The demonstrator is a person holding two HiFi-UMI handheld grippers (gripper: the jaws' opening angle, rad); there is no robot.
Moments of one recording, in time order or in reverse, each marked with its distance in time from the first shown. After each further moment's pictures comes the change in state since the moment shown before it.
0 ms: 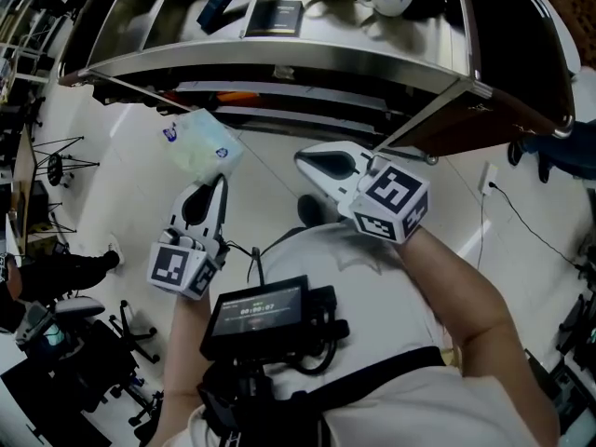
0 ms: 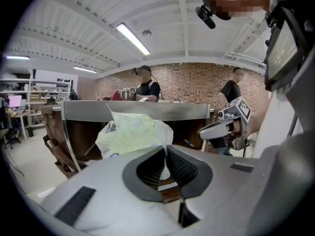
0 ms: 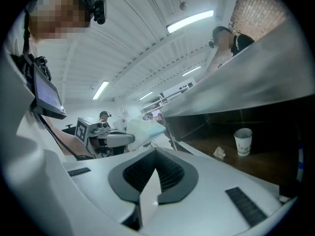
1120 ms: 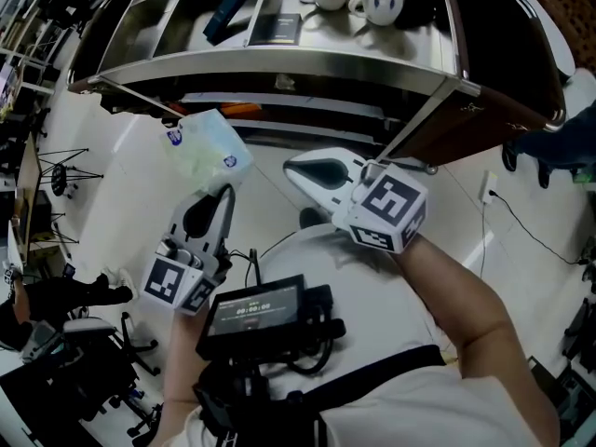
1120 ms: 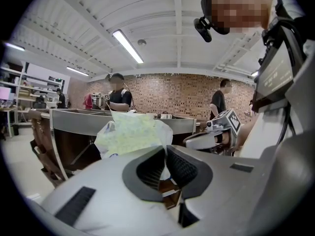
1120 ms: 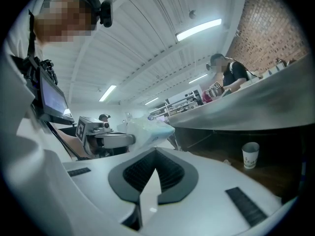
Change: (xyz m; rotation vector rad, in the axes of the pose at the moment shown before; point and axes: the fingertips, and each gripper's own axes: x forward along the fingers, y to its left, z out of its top) left arm -0.020 -0.035 0.044 0.012 -0.113 -0.112; right arm -0.006 0.036 0.031 -0.067 -0.092 0.044
